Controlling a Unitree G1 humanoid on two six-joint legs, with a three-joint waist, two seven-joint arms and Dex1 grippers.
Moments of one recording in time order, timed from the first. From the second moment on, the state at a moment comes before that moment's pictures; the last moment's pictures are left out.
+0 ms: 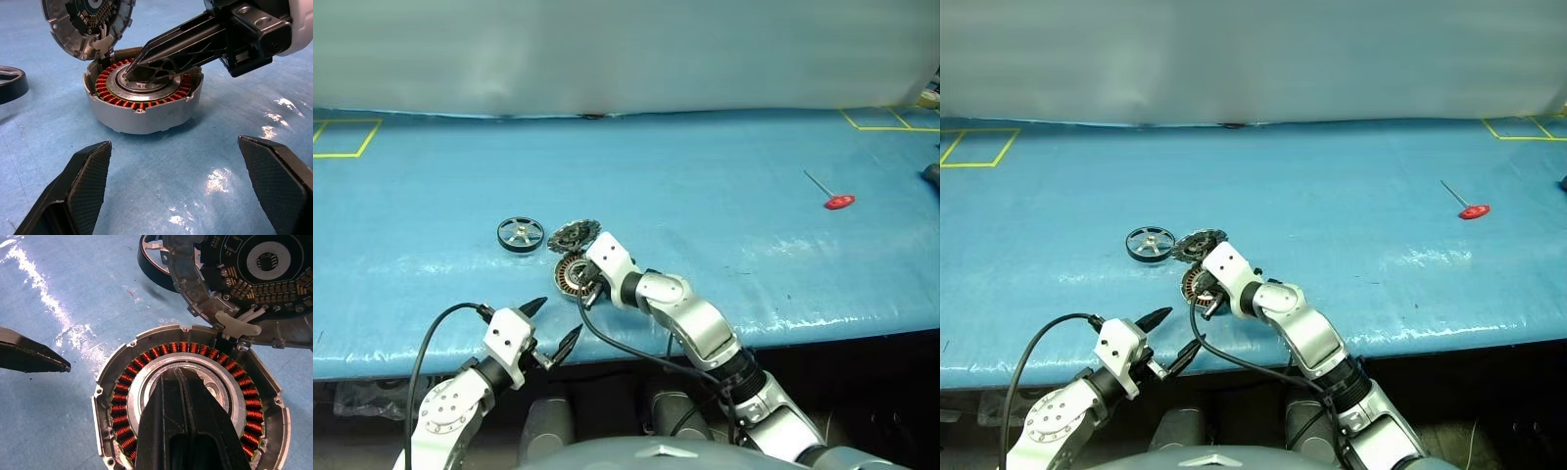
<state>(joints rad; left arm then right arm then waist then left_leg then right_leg) 0.49 0.40 -0.06 -0.48 -0.20 0.17 -0.52 -0.35 -0.08 0.49 -0.10 0.07 0.68 0.45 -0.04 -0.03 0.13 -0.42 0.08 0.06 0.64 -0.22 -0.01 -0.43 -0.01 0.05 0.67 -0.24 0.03</state>
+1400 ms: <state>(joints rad) 0.43 0.58 0.24 -0.63 -0.32 0.34 -0.52 -0.33 -0.15 0.39 -0.33 0.21 0.73 0.54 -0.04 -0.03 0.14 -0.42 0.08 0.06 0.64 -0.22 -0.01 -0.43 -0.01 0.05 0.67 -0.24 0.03</state>
